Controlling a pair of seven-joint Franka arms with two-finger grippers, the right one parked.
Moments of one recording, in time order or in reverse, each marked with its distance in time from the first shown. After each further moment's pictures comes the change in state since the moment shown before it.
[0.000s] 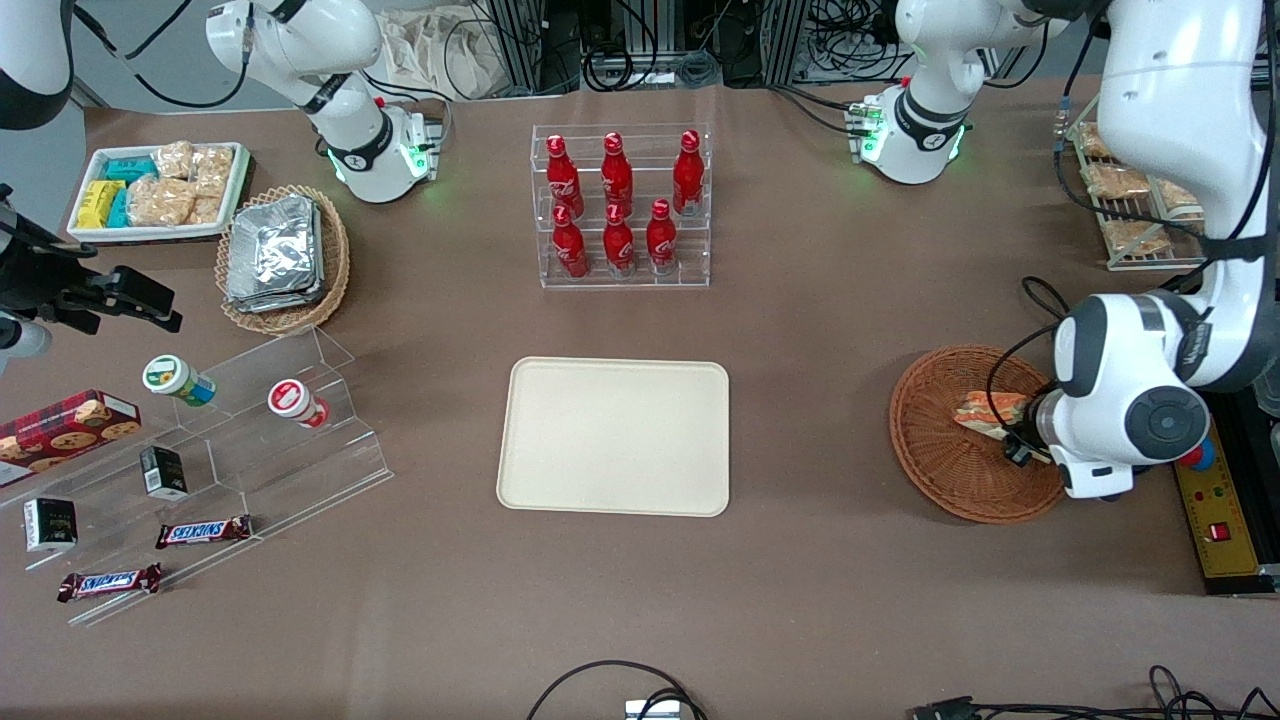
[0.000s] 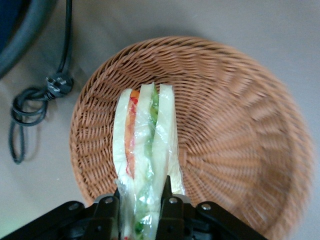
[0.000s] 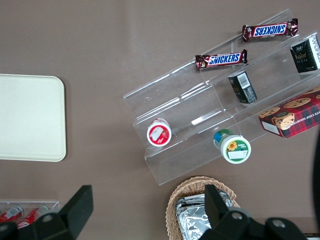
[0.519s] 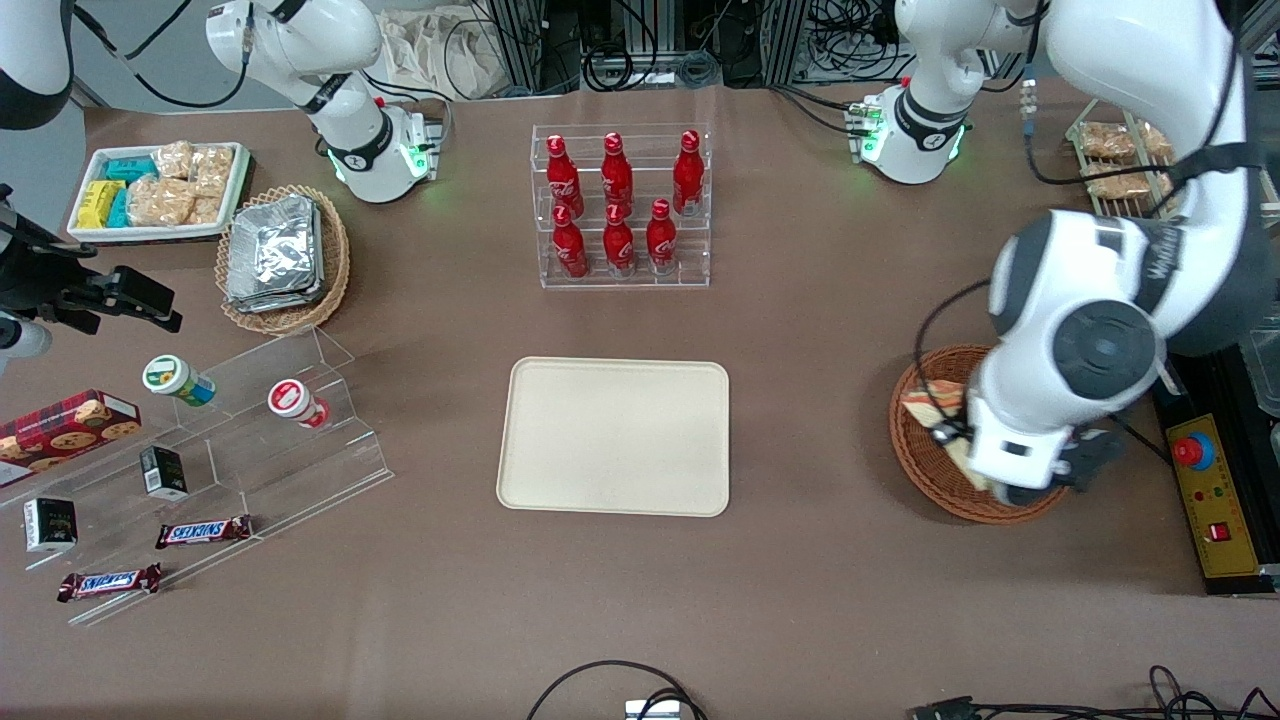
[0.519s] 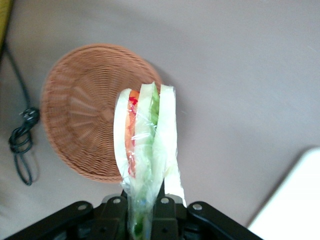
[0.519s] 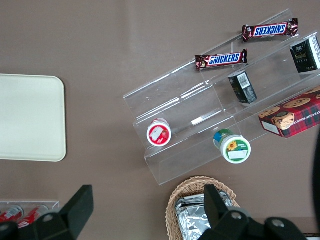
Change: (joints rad) arm -0.216 -0.026 -0.081 0.275 -0.005 -0.189 0.281
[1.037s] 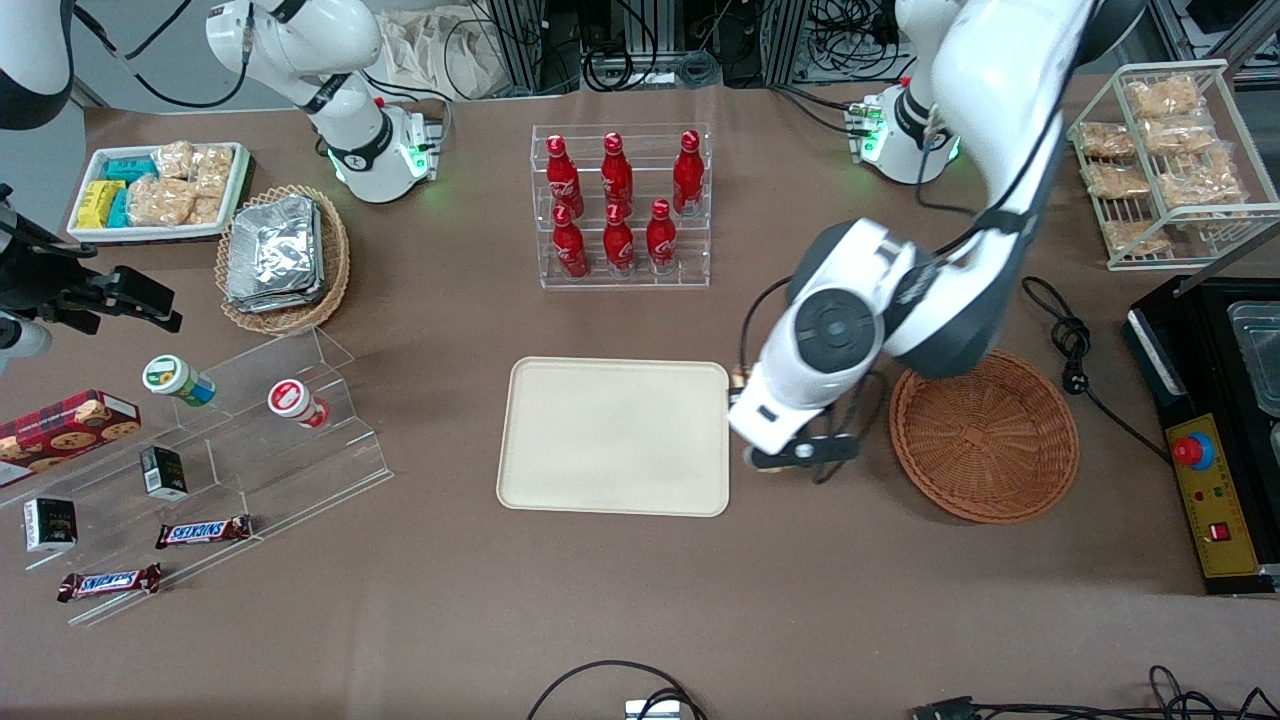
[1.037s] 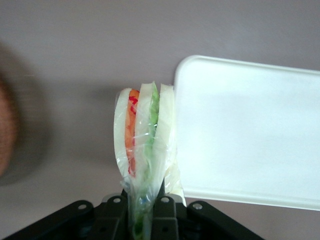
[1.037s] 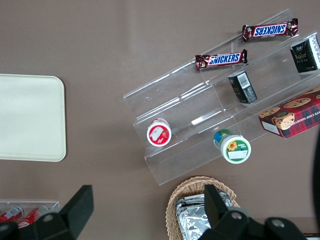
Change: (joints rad) arm -0.073 0.207 -0.220 0.028 -0.032 0.204 0.018
